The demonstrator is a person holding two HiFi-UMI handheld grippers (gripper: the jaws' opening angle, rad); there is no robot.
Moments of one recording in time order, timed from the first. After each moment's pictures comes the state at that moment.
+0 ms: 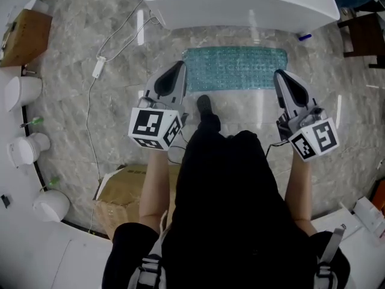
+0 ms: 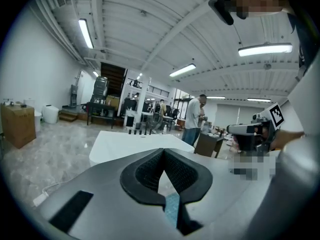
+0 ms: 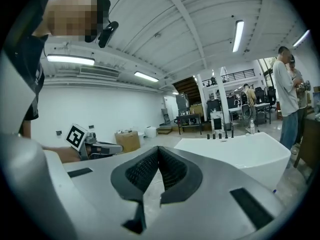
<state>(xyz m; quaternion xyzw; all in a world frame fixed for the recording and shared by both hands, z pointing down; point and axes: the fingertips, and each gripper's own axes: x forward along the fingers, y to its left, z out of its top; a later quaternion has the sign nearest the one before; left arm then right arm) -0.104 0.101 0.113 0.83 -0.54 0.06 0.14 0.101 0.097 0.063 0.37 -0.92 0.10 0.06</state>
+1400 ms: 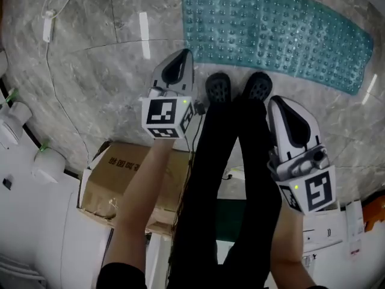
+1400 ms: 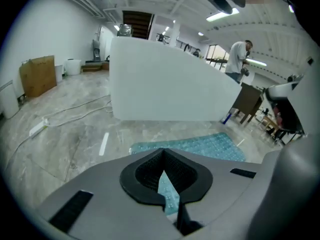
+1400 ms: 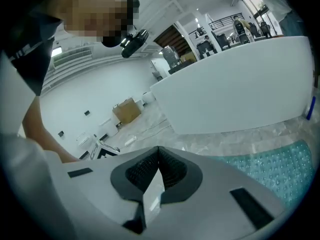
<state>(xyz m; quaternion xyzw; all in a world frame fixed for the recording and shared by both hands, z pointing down) -0.165 -0.017 0.845 0.70 -0.59 0.22 0.33 0.003 -0.027 0.699 0.30 -0.89 0.30 0.17</state>
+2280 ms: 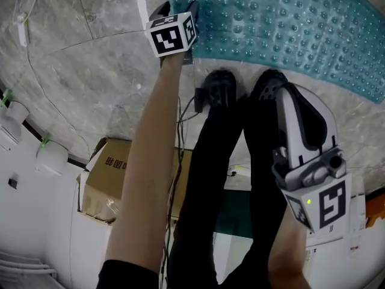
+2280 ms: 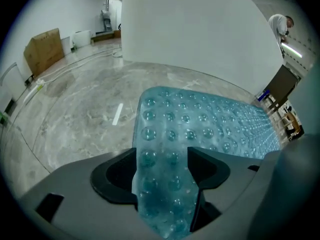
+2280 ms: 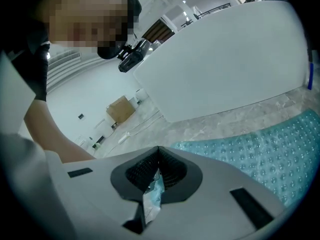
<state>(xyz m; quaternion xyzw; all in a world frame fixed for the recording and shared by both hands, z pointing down) -0.209 -0.054 1.158 0.59 -0.60 0.32 0.44 -0.008 -0.046 0.849 0.32 -0.86 0.38 0.16</state>
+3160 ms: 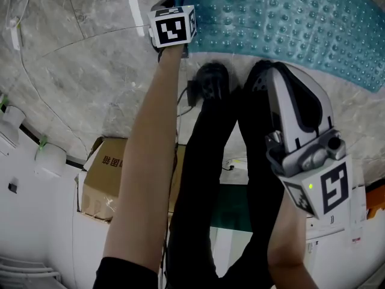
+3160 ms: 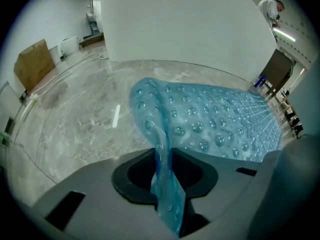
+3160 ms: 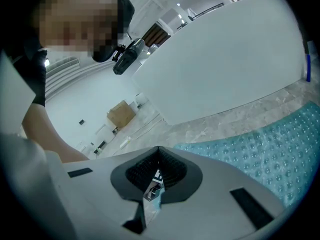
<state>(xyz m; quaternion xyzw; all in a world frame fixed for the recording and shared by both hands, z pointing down) -0.180 -0.054 1.163 0.60 -0.57 0.37 0.43 -0.001 -0.049 0.851 0.32 -0.86 0.38 0.14</state>
